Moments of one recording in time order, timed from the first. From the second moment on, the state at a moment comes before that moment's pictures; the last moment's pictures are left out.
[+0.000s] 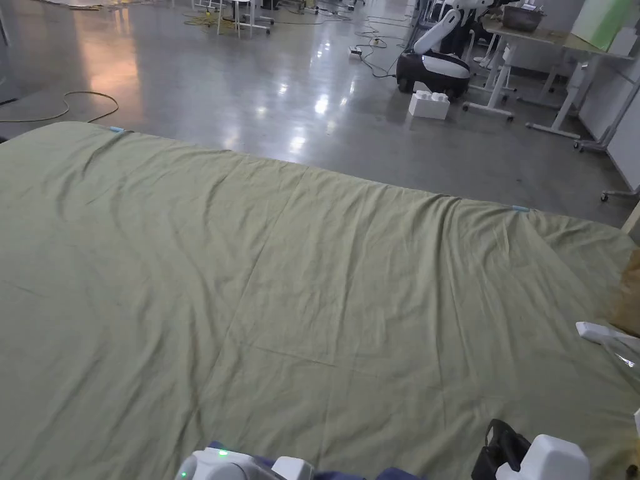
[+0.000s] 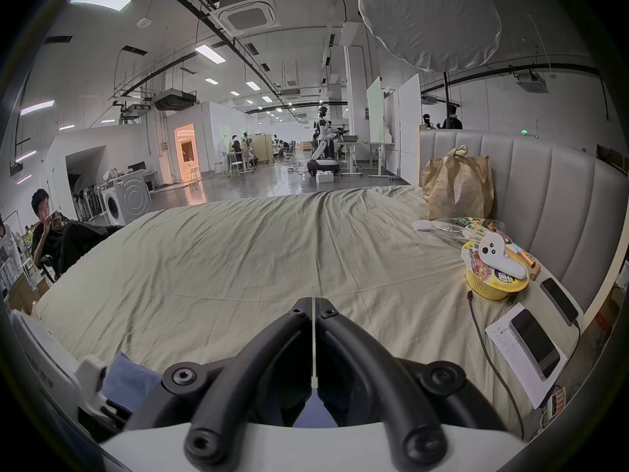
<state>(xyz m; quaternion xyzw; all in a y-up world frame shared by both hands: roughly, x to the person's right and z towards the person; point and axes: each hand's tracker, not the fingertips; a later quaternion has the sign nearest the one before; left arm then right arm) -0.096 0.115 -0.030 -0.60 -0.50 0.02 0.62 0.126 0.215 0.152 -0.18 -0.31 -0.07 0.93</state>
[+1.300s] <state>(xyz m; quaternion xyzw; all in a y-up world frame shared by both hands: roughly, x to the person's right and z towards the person) -0.235 0.086 -0.128 -0.54 -0.45 0.25 0.67 0.122 0.231 0.151 -0.15 -0.30 -0.05 0.94</state>
